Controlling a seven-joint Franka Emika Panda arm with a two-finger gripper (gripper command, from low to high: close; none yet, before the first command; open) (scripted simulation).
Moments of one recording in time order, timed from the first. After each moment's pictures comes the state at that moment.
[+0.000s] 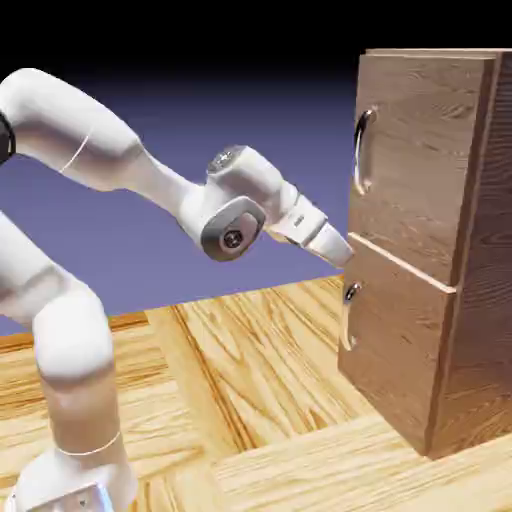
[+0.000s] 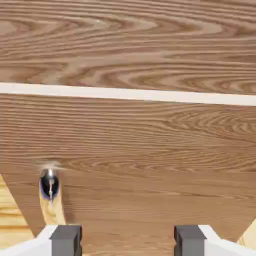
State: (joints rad) arm -0.02 -0.58 0.04 -2.79 0.12 3.03 0.78
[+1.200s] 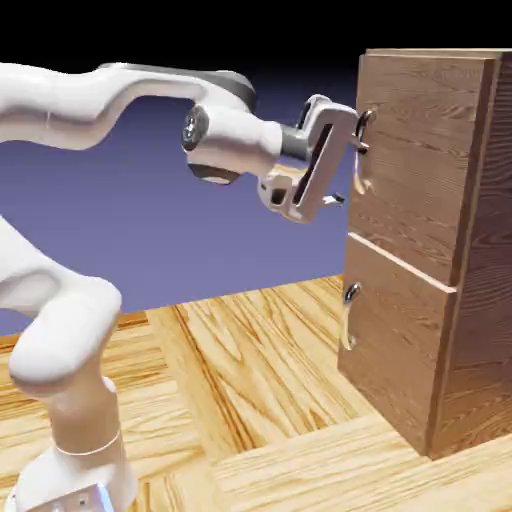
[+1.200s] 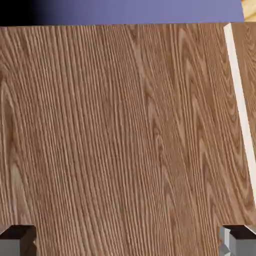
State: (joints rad) arm -0.50 -0.73 0.56 -2.50 1.68 3.01 1.31
